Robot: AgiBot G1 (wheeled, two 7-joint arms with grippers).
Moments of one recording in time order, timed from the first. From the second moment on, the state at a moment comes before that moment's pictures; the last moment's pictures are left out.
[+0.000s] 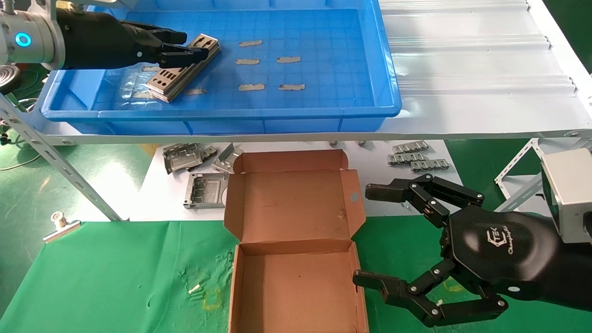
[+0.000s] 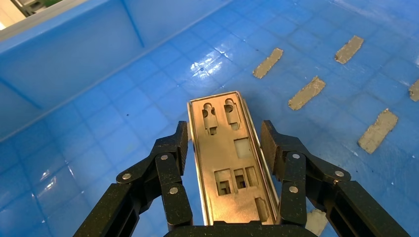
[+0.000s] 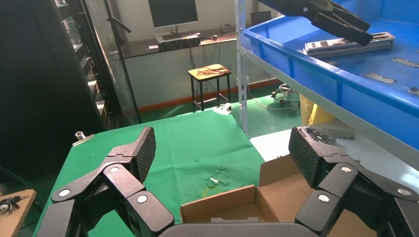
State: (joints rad) left arm -2.08 1.17 0.59 -0.05 1.51 1.04 -0.10; right arm 1.10 -0.53 -0.46 1.22 -0.58 -1.40 0.08
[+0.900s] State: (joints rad) left arm -2.08 1.18 0.58 -0.04 1.51 1.04 -0.08; right arm 1.10 -0.53 -0.46 1.22 -0.58 -1.40 0.08
